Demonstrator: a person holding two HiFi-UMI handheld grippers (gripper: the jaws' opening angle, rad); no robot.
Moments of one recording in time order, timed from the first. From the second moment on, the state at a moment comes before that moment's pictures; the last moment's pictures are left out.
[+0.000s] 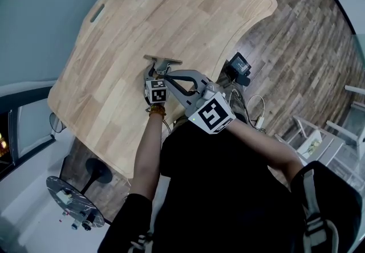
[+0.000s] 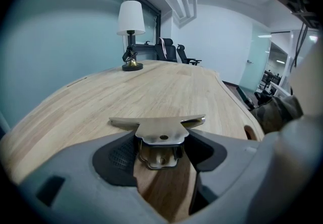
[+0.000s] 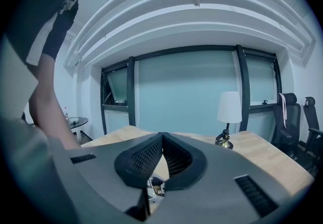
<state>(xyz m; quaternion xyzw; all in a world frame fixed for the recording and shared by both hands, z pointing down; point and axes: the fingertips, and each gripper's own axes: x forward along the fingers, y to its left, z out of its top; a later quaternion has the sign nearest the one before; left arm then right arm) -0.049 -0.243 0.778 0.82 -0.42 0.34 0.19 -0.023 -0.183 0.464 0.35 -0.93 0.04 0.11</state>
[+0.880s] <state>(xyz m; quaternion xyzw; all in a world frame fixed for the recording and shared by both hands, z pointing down) -0.069 -0.225 0.717 0.81 -0.48 0.28 0.19 -0.014 -0.176 0.453 0.34 -0.93 0.02 0.11</state>
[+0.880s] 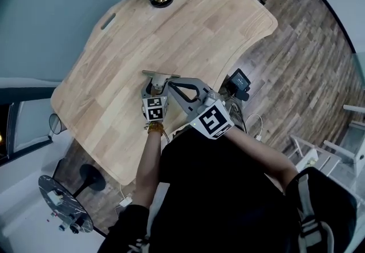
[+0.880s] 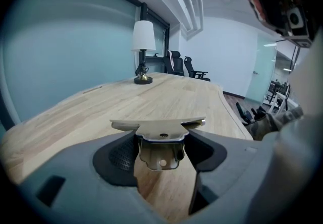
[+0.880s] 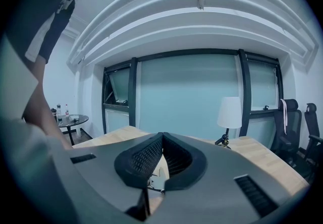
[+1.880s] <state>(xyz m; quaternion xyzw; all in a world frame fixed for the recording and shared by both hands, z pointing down) -0.086 -0.251 0.562 0.82 -0.53 0.20 0.03 -0.007 -0.201 0.437 0.37 -0.93 0.01 0.10</state>
